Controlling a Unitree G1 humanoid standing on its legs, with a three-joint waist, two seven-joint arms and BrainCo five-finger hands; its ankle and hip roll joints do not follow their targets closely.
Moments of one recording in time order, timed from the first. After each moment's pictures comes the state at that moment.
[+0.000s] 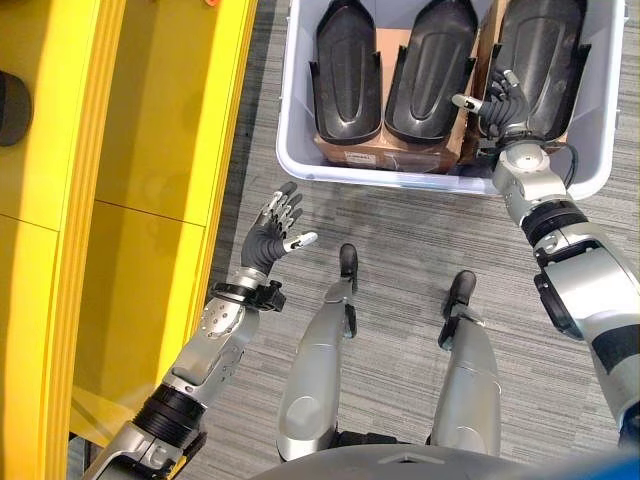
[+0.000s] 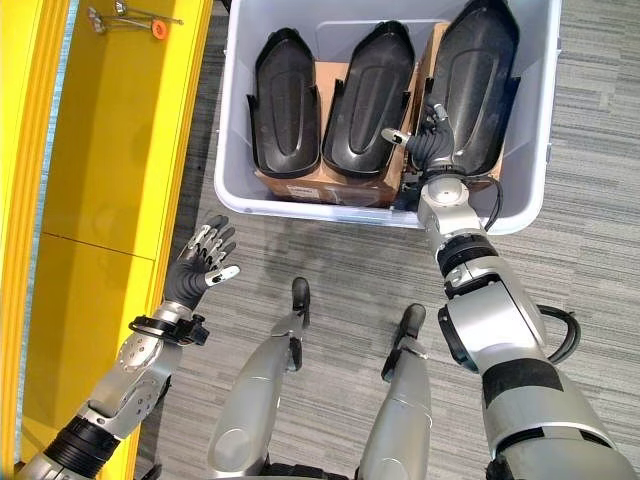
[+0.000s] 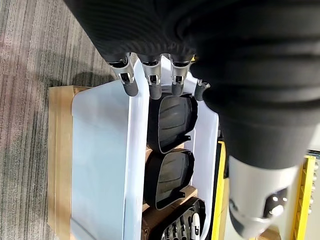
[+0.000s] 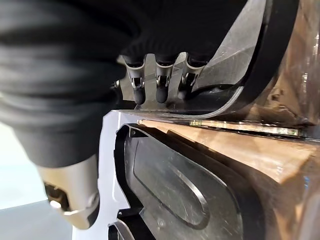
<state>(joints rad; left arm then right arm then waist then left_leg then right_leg) -0.09 0.54 -0.36 -0.07 -0.65 -0.25 0.11 -1.16 -0.47 0.41 1.16 0.56 -0.17 -0.20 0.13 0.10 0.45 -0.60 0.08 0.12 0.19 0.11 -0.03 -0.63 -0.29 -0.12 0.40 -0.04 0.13</state>
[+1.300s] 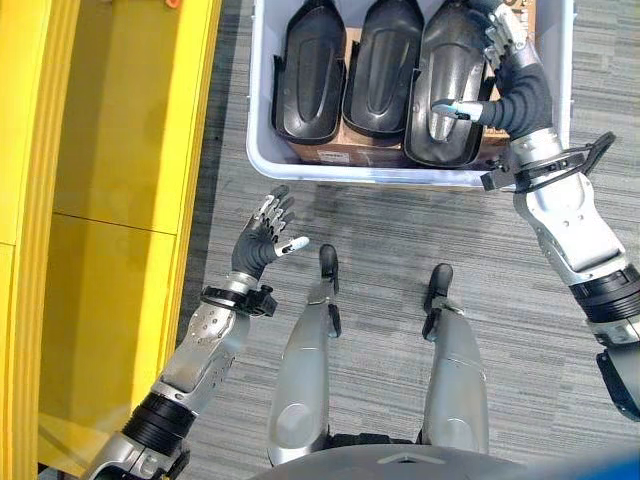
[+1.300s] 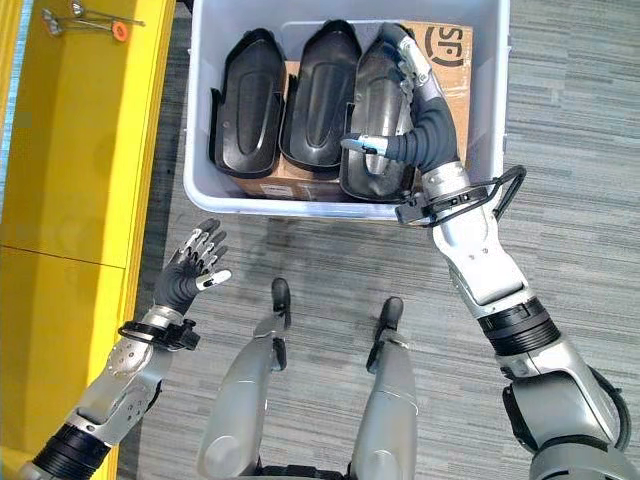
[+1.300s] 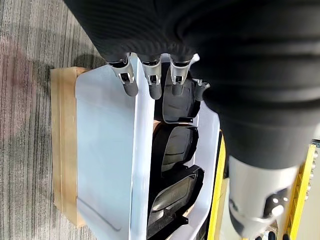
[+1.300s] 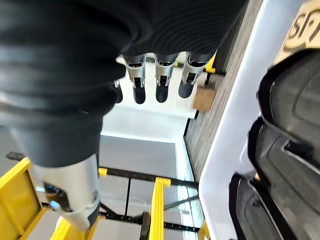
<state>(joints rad) -0.04 0.56 -0.31 -0.09 -0.64 -0.25 0.09 -0.70 -0.69 0.31 0.02 0.29 -0.24 -0.24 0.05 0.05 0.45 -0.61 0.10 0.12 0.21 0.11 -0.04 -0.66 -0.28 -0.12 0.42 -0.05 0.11</state>
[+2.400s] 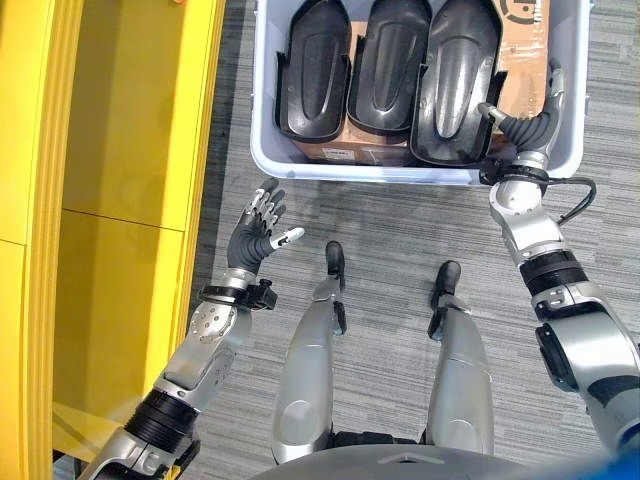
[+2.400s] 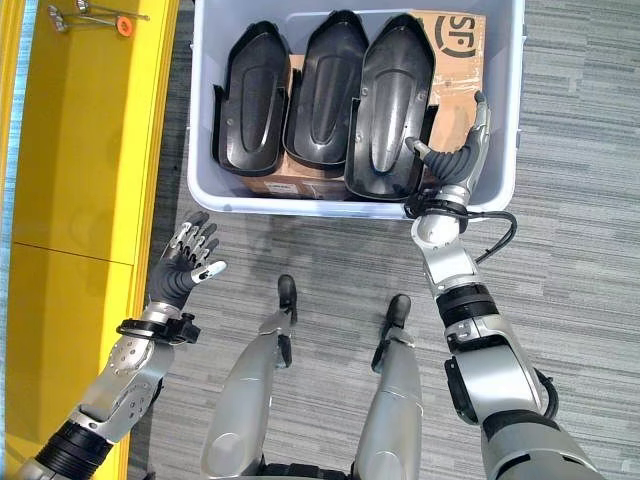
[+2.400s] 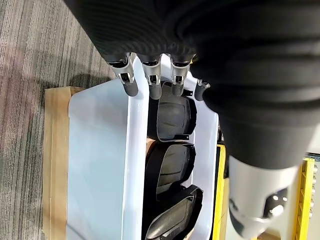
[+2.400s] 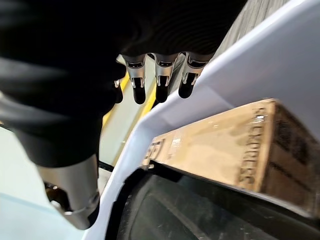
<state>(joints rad) -0.06 0.56 -0.33 -0.09 -0.64 -0.28 0.18 -0.84 -0.44 0.17 0.67 0.05 -0.13 -0.68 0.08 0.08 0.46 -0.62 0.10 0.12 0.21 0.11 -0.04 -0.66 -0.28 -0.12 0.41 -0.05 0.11</state>
